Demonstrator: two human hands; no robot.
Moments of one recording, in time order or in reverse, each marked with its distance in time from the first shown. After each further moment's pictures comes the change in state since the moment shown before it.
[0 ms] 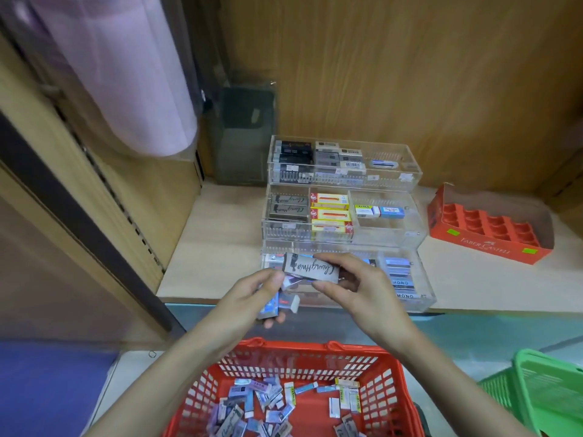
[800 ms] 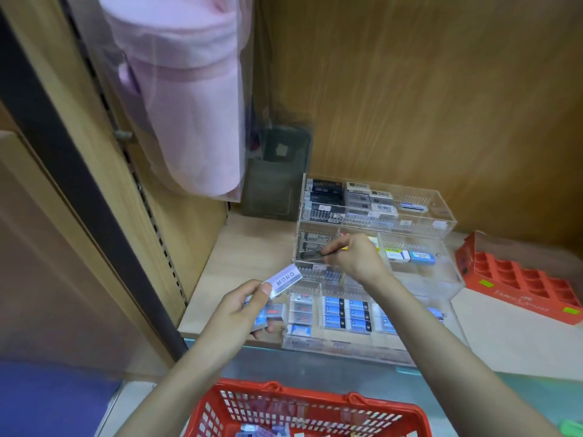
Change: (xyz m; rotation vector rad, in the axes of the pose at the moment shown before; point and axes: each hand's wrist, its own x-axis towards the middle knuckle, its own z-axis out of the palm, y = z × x) left_hand 0.015 0.014 -0.053 0.103 0.290 0.054; right_hand 0.143 -0.005 0.018 -0.309 0.043 0.254
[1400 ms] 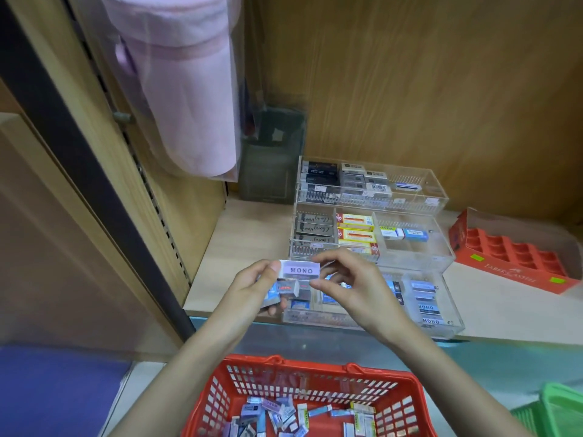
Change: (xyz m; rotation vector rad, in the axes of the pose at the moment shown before) left_hand -0.009 0.005 0.013 -0.167 -0.095 -0.014; right_hand -0.105 0.006 0.005 0.285 -0.062 -0.429
